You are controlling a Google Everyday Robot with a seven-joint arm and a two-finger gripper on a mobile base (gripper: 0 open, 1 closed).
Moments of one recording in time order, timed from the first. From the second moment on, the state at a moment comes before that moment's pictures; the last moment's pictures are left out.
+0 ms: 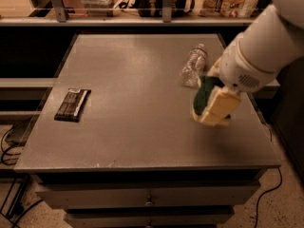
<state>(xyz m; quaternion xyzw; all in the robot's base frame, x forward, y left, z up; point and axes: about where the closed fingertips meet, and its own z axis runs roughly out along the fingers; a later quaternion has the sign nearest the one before) 0.475 -0.129 0.922 -0.61 0.76 0.00 0.22</state>
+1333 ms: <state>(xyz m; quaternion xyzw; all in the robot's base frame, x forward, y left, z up) 0.490 -0.032 0.976 -0.68 0.69 0.02 0.27</state>
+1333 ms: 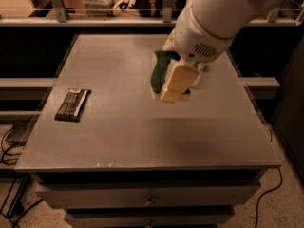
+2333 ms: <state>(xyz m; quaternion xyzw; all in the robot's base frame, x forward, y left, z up) 0.506 0.138 0.974 -0.78 0.56 0.07 0.27</state>
